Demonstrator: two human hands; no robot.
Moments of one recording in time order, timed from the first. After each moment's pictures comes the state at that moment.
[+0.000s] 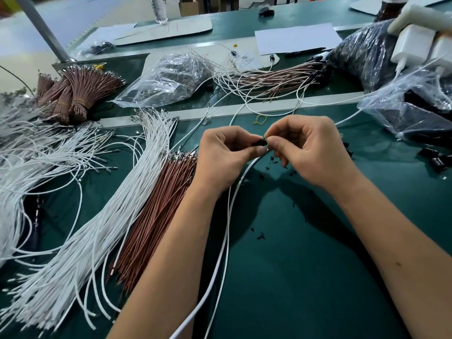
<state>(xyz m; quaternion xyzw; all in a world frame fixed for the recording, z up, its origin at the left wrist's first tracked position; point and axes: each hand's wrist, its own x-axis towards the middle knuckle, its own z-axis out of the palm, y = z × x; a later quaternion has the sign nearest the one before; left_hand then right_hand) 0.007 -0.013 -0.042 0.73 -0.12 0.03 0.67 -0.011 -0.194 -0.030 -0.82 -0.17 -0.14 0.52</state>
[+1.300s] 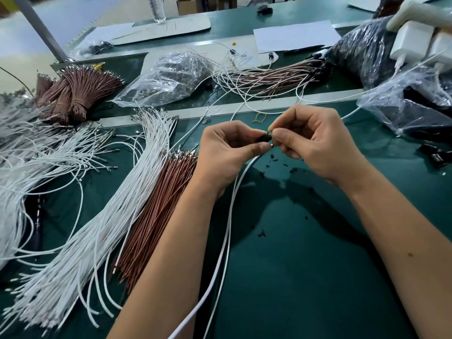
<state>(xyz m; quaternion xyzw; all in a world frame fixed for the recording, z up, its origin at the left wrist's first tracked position) 0.002 -0.014 -0.034 0.67 -0.15 -0.01 0.73 -0.008 -0.205 -0.026 -0.75 -0.19 -0.08 0.63</state>
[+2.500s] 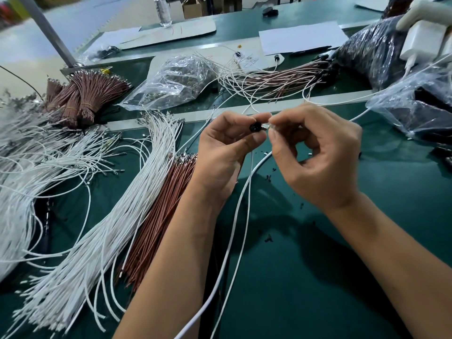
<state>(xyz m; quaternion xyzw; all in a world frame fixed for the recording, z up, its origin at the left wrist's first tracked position) 0.002 -0.012 -0.028 0.47 -0.20 -0.03 0.86 -0.035 -0.163 -0.016 -0.75 -0.24 -0.42 0.44</state>
